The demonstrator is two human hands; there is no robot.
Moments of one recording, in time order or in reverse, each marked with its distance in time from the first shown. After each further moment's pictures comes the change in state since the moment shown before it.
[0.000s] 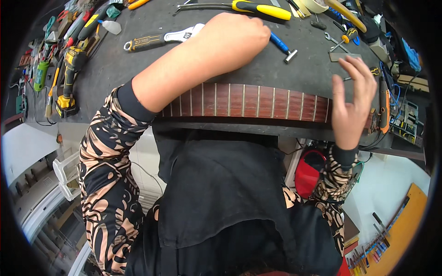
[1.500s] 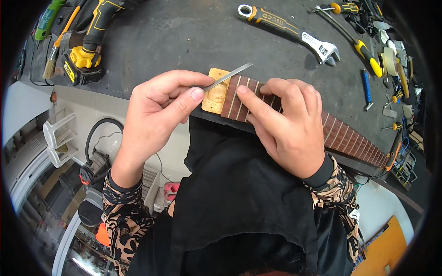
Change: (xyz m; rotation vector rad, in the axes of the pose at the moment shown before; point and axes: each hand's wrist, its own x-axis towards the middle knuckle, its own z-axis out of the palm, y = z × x) left_hand -0.326 -0.046 -0.069 -1.495 0.276 -1.100; right_hand 0.042 -0.283 0.138 0.408 -0.458 -0.369
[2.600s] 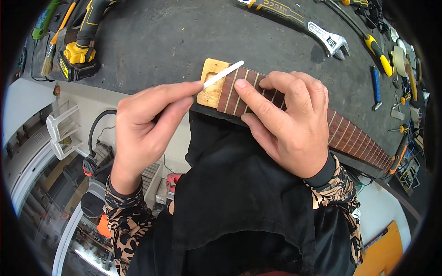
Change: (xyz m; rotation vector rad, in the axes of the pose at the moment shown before) left_hand -0.018 -0.006 -0.001 0.459 0.088 0.321; right_hand -0.003 0.003 -0.001 0.025 -0.023 0.009
